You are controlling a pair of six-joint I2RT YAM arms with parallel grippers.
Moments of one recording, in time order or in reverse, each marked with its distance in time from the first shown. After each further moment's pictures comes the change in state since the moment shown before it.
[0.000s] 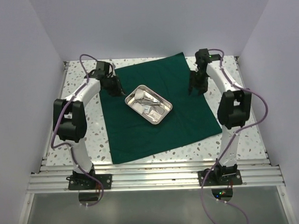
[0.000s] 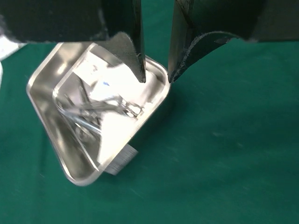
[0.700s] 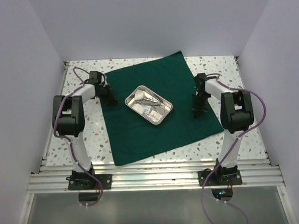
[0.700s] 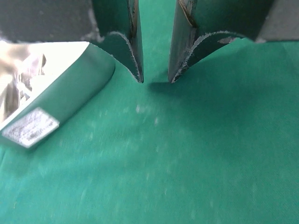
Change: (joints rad) left arm 0.120 0.168 -0.042 0.065 0.002 -0.021; right arm -0.014 -0.187 -0.618 0.236 -0.015 0.022
